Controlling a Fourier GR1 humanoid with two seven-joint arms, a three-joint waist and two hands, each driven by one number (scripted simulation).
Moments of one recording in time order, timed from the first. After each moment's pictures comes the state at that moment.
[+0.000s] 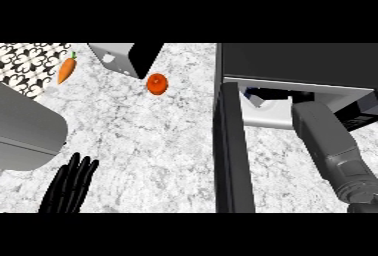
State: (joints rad) left arm 0.48 0.02 -0.26 -2.21 -0.04 -0.15 -0.16; right arm -0.95 -0.25 -0.32 -0.21 0.19 -0.28 -0.68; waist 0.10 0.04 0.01
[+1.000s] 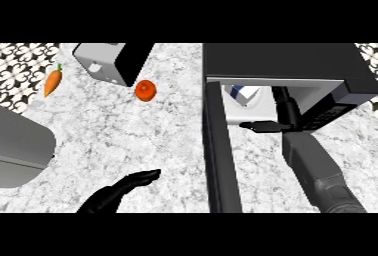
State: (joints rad) left arm 0.32 0.05 -0.36 -2.02 -0.07 -0.23 -0.10; right arm -0.78 -0.16 -0.36 -0.19 0.12 -0.01 -0.92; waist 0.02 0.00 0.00
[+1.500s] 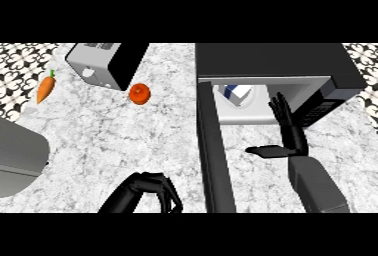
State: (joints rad) left arm 0.19 0.02 -0.41 -1.84 -0.17 -0.22 -0.09; right arm -0.55 -0.14 -0.28 -0.38 0.13 0.08 -0.97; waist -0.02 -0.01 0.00
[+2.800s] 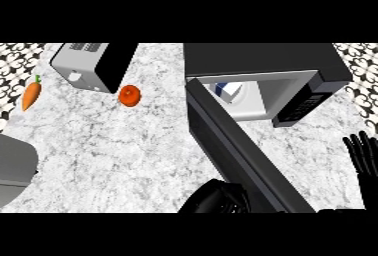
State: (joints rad) left arm -0.29 0.01 -0.95 -1.26 -0.02 0.22 -0.11; right arm 0.15 -0.26 -0.25 -1.42 -0.14 0.38 -0.65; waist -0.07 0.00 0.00
